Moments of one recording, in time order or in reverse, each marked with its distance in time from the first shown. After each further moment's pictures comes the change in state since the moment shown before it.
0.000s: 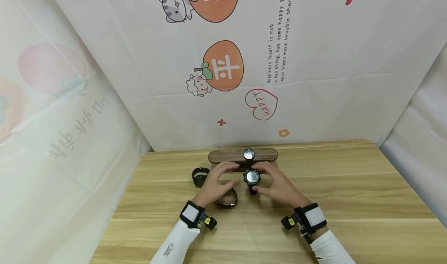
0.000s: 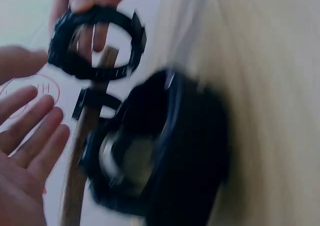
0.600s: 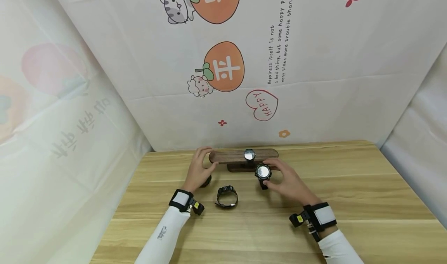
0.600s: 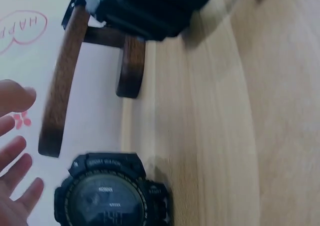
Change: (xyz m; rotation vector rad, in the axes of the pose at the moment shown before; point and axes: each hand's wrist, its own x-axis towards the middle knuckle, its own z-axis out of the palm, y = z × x) left_hand 0.012 -0.059 -0.042 0.335 0.267 -0.016; right_hand -0.006 0.017 -0.023 -0.025 0.082 0.029
